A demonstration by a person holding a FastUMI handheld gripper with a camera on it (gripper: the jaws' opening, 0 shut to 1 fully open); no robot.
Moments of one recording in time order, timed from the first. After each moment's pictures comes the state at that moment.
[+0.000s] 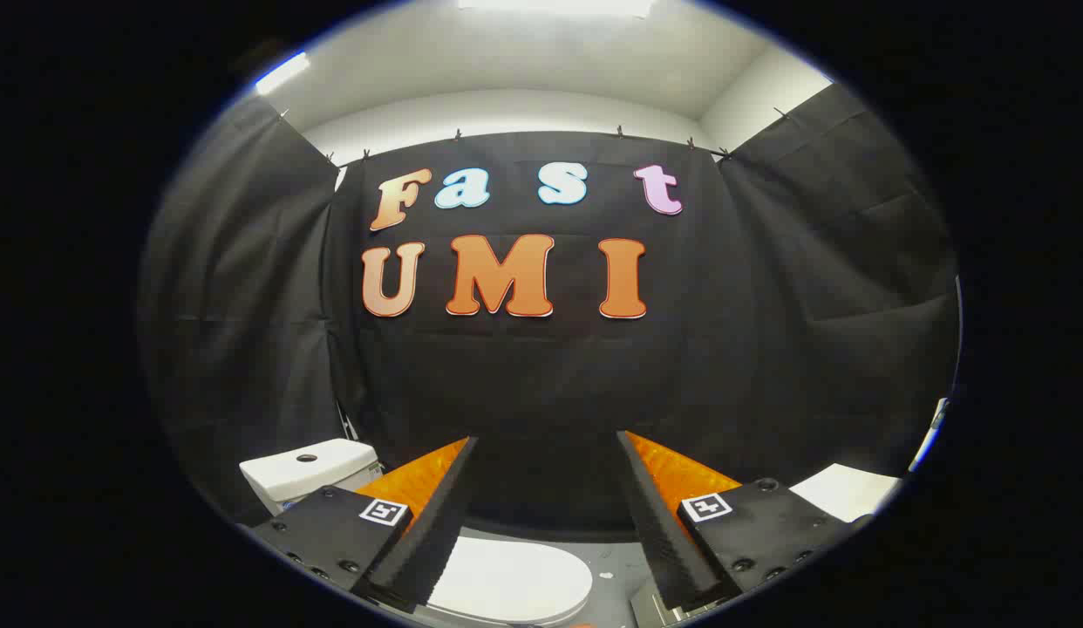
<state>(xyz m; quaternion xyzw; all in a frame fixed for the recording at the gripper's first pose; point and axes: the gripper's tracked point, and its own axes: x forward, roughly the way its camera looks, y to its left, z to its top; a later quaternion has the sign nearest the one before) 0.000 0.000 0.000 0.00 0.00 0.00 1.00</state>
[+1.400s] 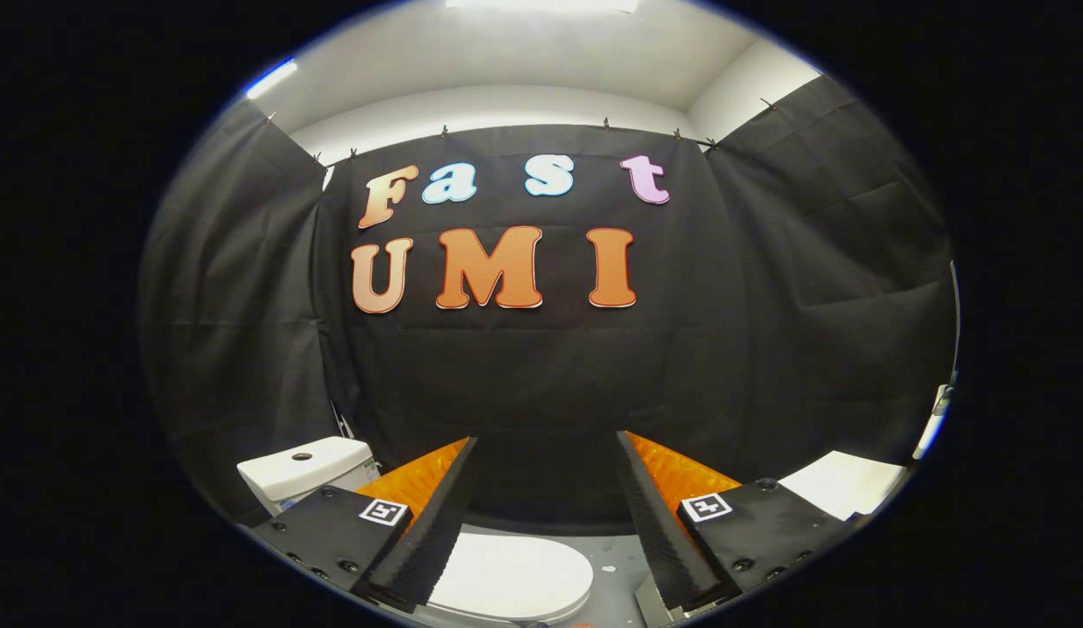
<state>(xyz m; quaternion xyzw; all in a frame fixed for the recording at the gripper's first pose) -0.004 -0.009 -0.017 0.01 0.01 -0.01 1.00</state>
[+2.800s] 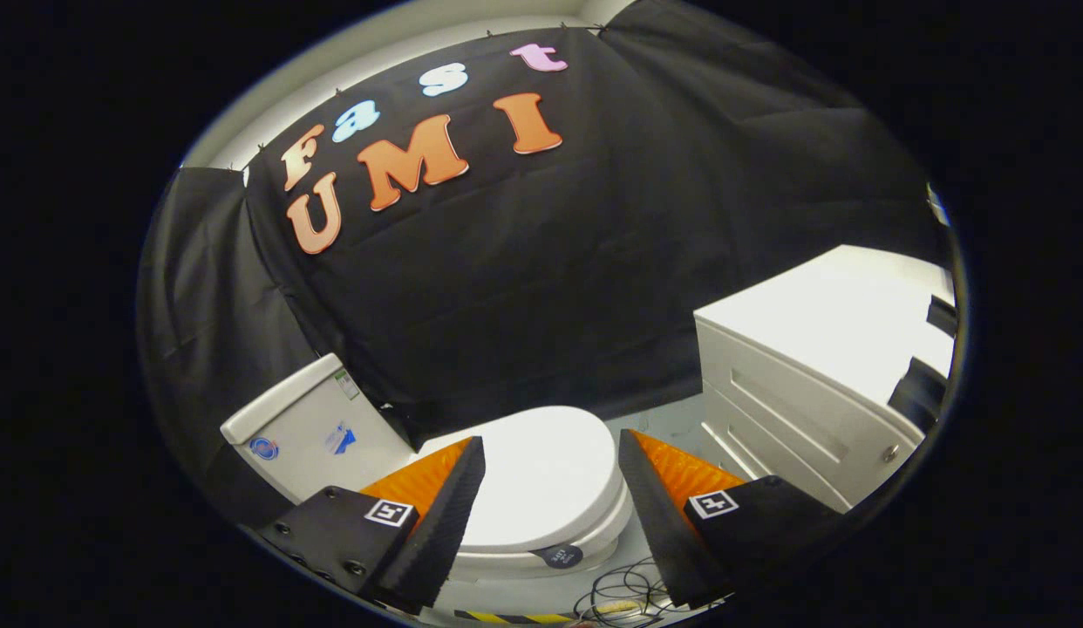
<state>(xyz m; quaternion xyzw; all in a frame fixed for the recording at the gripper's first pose) -0.038 -0.040 -0.333 0.19 0.20 -0.04 0.96</state>
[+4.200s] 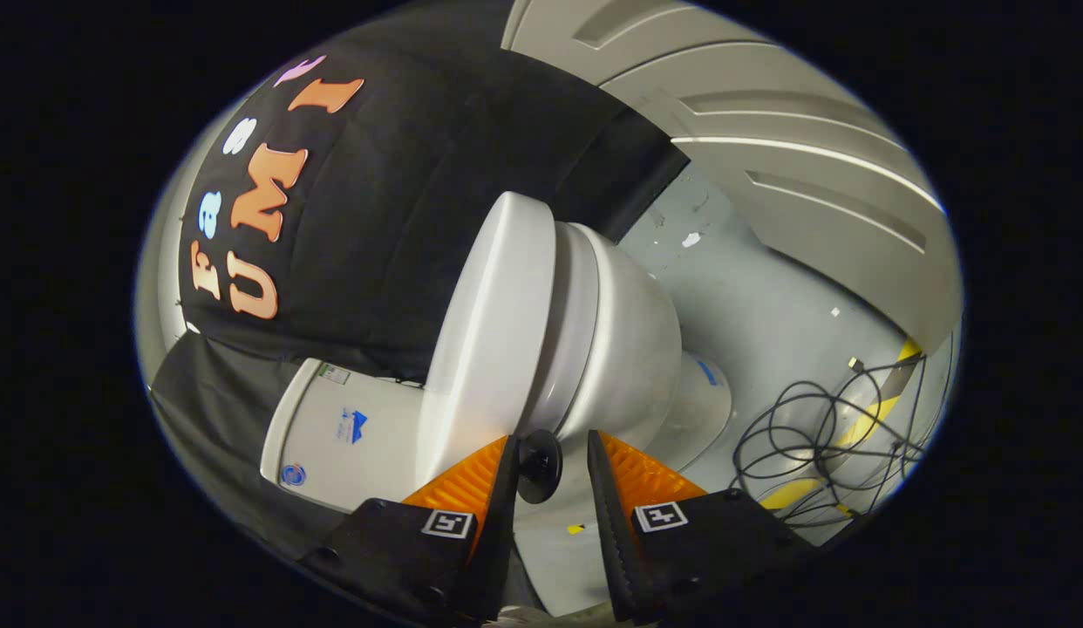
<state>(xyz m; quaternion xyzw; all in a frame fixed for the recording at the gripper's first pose) -0.068 0.036 -0.566 0.52 0.35 0.02 0.78</state>
